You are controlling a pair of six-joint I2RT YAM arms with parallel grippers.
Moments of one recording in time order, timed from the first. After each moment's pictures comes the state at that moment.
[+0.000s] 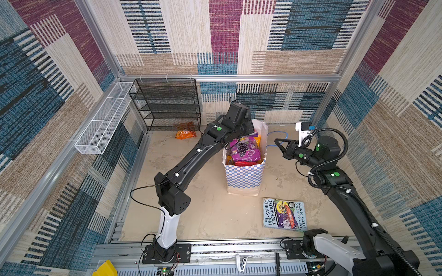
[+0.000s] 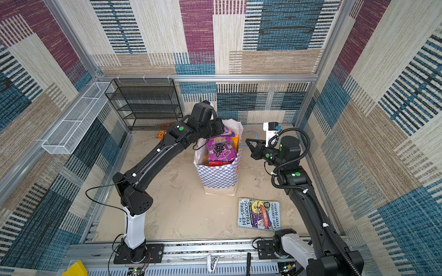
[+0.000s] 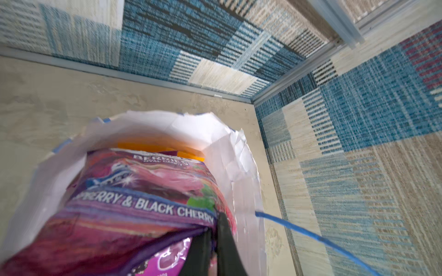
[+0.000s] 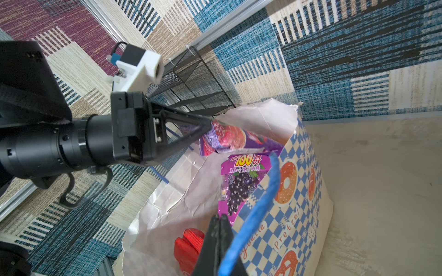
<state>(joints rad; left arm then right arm) -0.74 2.01 2.20 -0.75 -0.05 -0.74 0.13 1.03 0.96 -0.10 -0.58 0.48</state>
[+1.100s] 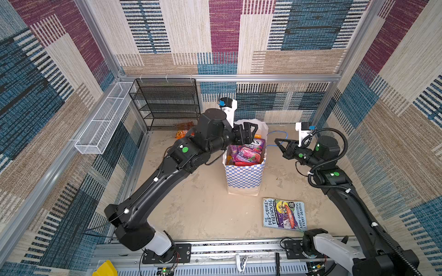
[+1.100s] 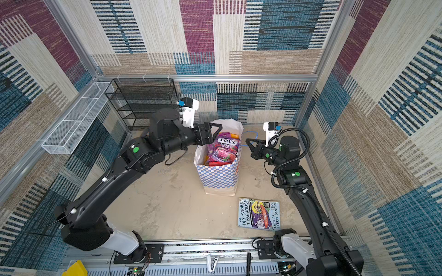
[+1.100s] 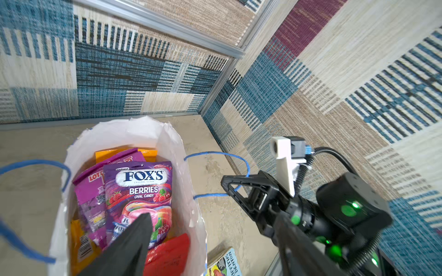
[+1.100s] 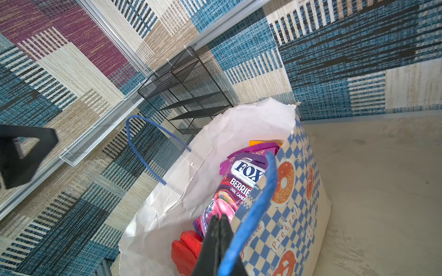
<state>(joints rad) -0.83 1.48 1.90 -0.65 -0.02 -0.53 0.13 1.04 0.96 -0.10 -0.58 0.48</state>
